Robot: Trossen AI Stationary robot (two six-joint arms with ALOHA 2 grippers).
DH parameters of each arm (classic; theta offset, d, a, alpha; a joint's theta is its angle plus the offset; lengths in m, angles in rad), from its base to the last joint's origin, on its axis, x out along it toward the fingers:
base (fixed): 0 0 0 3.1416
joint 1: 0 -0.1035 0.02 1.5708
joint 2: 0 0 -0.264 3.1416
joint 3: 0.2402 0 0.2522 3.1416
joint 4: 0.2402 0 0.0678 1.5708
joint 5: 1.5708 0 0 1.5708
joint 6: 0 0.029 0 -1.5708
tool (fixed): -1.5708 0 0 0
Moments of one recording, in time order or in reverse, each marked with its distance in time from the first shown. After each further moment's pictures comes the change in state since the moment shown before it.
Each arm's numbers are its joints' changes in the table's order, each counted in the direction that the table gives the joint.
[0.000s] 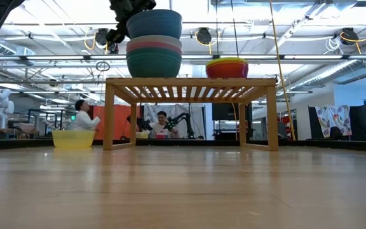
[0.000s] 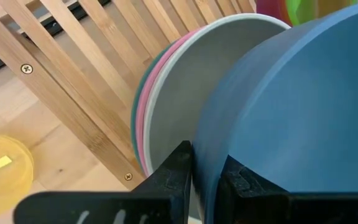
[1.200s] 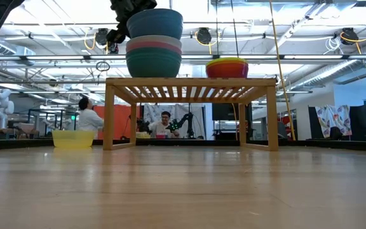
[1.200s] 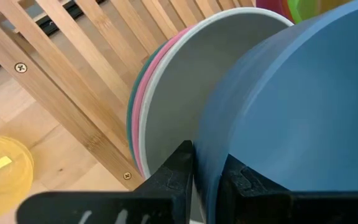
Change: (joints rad) left arm 0.015 0.000 -0.009 -0.003 0.004 -0.002; right arm 0.000 0.000 0.000 0.000 0.000 -0.007
